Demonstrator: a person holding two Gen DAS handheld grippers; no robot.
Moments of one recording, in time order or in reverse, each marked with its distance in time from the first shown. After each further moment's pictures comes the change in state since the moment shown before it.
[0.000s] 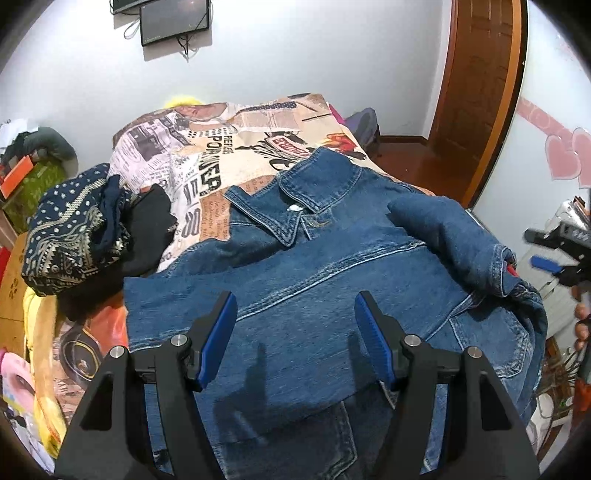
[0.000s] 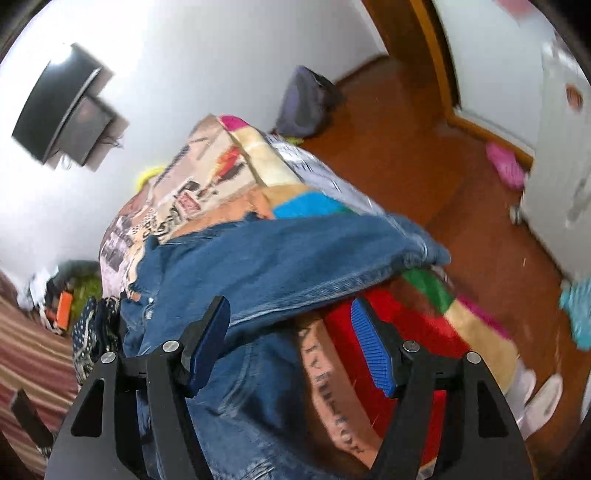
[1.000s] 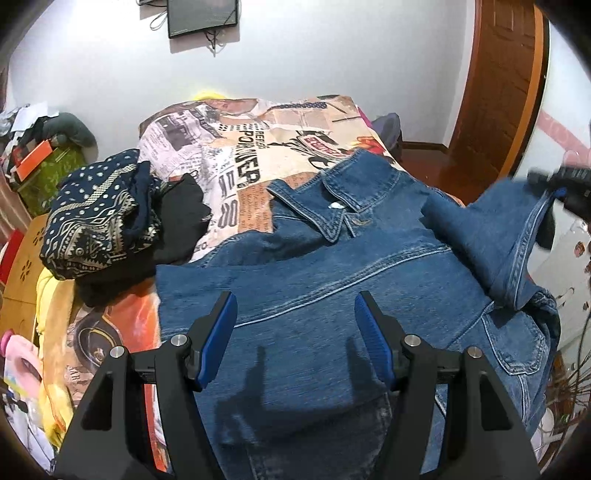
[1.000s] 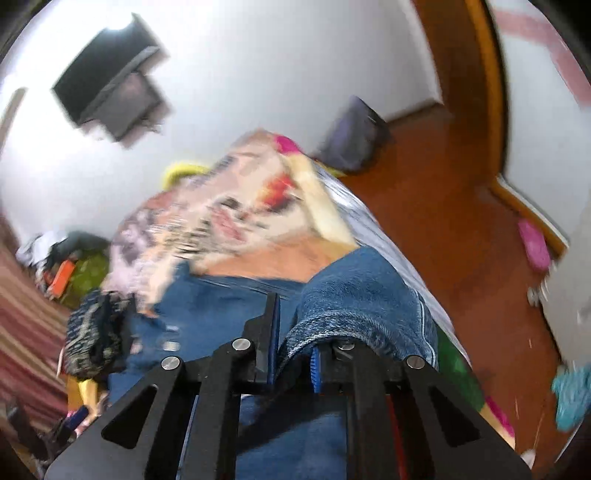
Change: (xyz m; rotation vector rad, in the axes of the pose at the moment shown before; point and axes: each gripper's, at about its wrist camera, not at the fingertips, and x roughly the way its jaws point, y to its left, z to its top) left arm -0.010 0.039 -0.008 -0.059 -0.012 0.065; right arm -0.039 0.109 0.035 -0.341 -0.147 0.095
